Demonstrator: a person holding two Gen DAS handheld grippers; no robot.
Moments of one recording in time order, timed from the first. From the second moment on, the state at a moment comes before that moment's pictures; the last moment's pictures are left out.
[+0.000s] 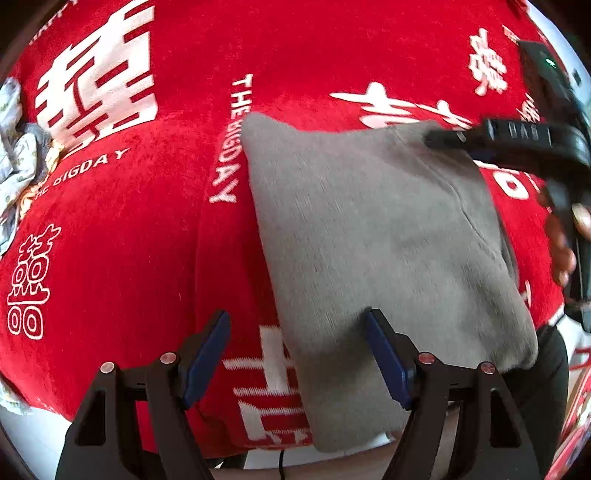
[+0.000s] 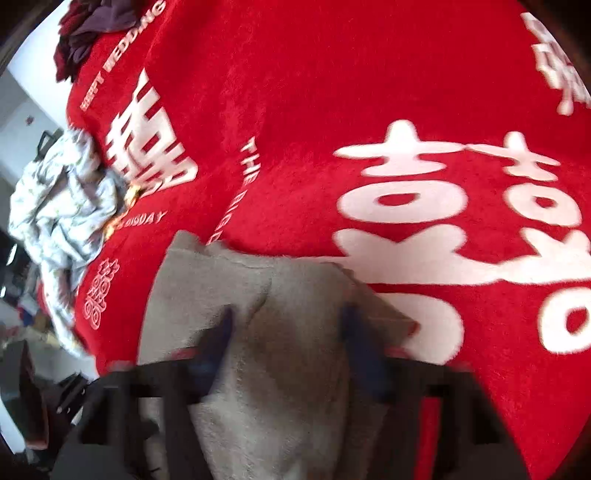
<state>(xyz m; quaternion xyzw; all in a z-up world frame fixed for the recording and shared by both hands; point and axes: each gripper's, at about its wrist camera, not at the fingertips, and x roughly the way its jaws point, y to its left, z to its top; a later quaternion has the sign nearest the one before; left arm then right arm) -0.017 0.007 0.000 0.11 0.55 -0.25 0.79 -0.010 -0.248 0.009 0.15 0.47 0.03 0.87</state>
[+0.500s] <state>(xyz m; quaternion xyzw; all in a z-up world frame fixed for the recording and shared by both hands) 0.000 -0.003 0.012 0.08 0.54 -0.27 0.79 -0.019 -0.270 0.008 0.22 0.45 0.07 0.86</state>
